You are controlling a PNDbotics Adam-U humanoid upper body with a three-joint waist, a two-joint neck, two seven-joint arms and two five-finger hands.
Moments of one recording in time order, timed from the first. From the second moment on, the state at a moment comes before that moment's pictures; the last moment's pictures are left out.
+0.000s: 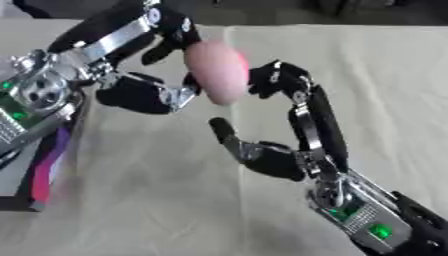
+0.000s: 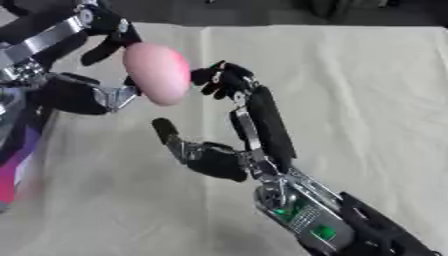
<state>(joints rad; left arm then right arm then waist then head) -1.07 0.74 -0.74 -1.79 0.06 0.20 -0.01 -0.48 -0.47 0.62 -1.98 0.46 0.15 -0.61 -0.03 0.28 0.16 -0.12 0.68</state>
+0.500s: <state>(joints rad) -0.93 0.88 -0.61 -1.78 0.07 0.16 0.11 -0.48 -0.48 0.60 -1.98 0.47 0.17 -0.62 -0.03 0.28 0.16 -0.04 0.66</state>
